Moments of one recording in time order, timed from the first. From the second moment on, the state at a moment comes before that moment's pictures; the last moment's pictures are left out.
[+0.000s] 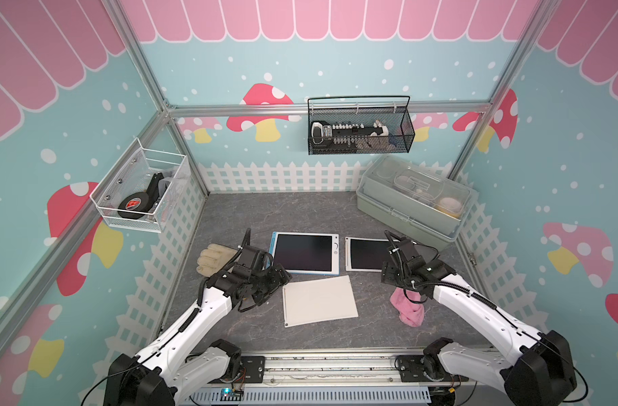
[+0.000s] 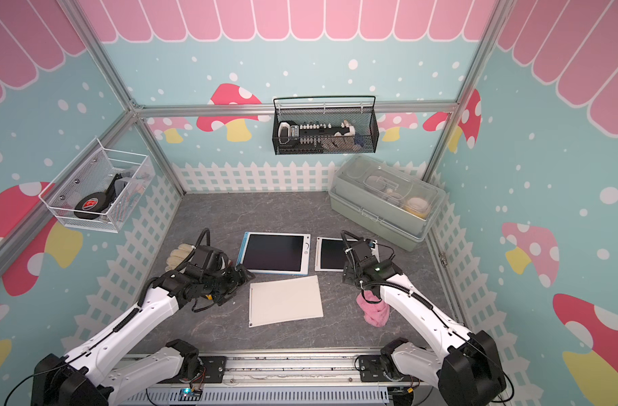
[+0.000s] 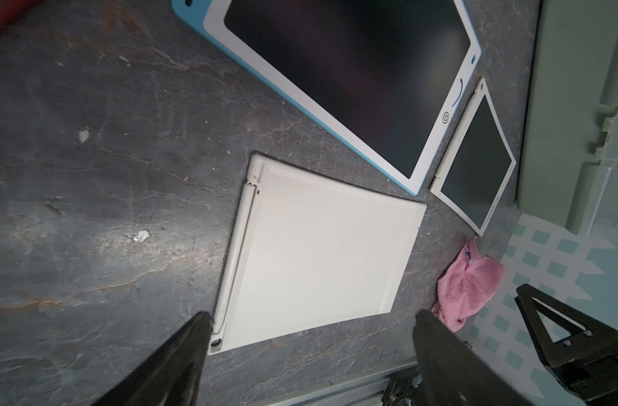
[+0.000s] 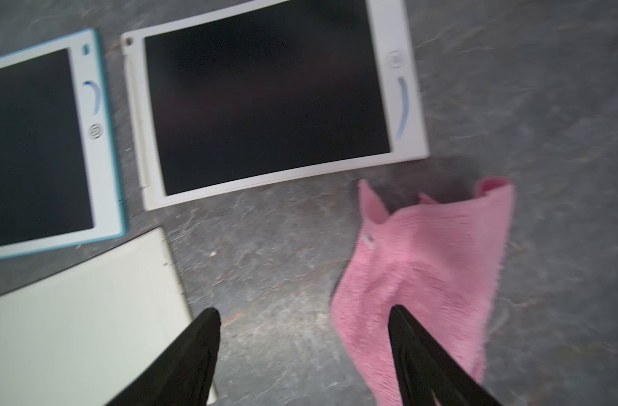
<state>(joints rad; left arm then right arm) -0.40 1.04 0.72 -0.71 0.26 -0.96 0.46 1.13 0.82 -0.83 0.28 0.72</state>
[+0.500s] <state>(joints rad) -0.44 1.09 0.69 -0.71 0.26 -0.97 0.36 1.25 0.62 -0.79 0.32 0.87</state>
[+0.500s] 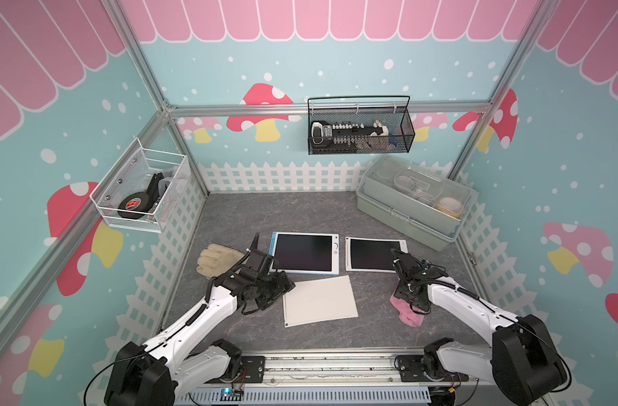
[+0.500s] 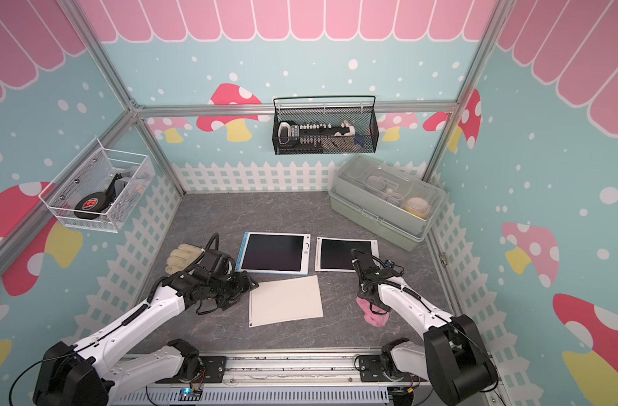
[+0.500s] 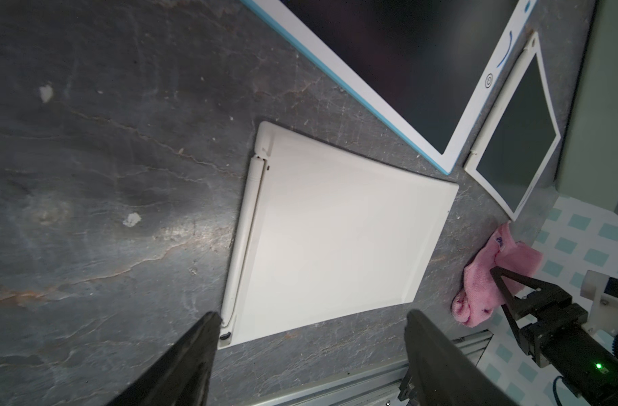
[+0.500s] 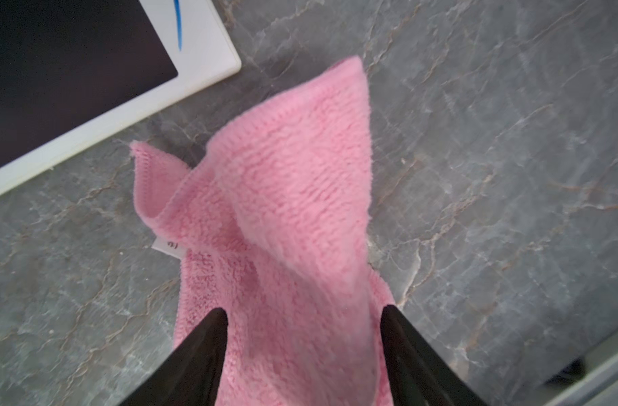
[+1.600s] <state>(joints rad) -0.54 1.40 0.69 -0.71 0.14 -0.92 0.96 1.34 0.67 -0.09 0.56 0.47</state>
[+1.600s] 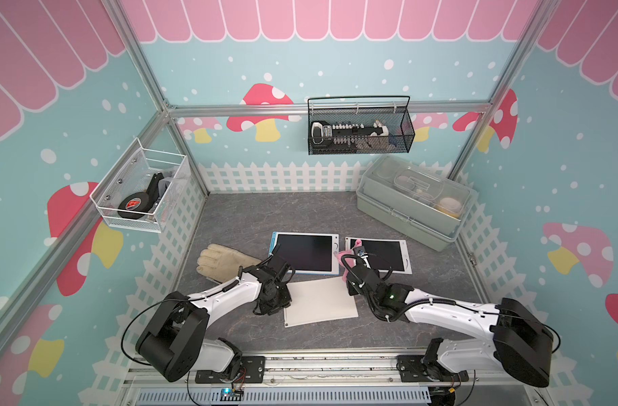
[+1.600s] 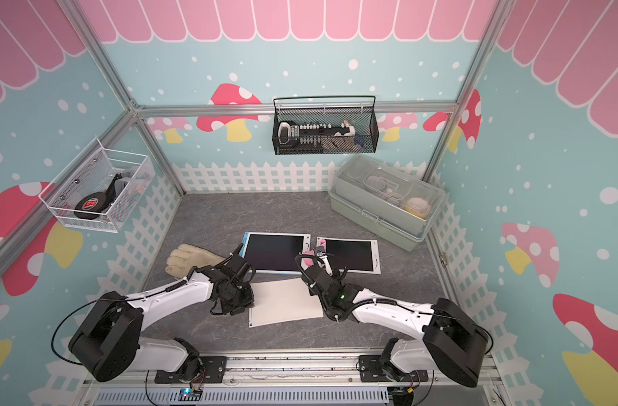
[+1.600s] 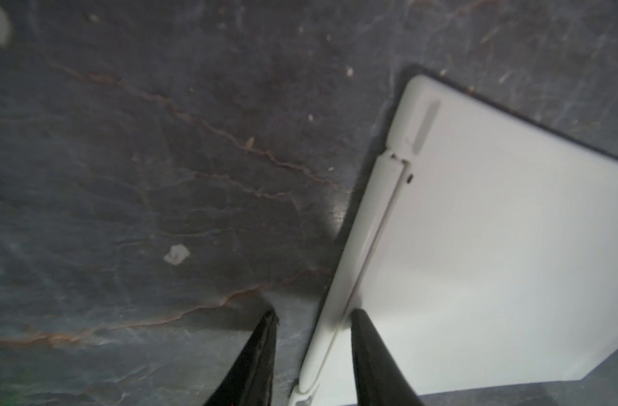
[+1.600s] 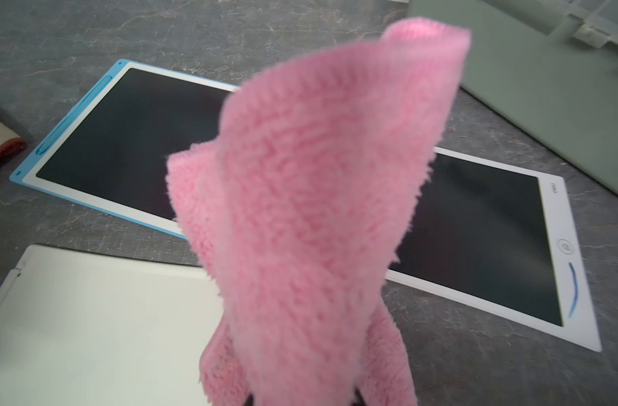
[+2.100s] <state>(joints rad) -0.62 1.42 0.70 -0.68 0.07 -0.93 1.02 1.57 0.68 0.12 0.47 0.54</state>
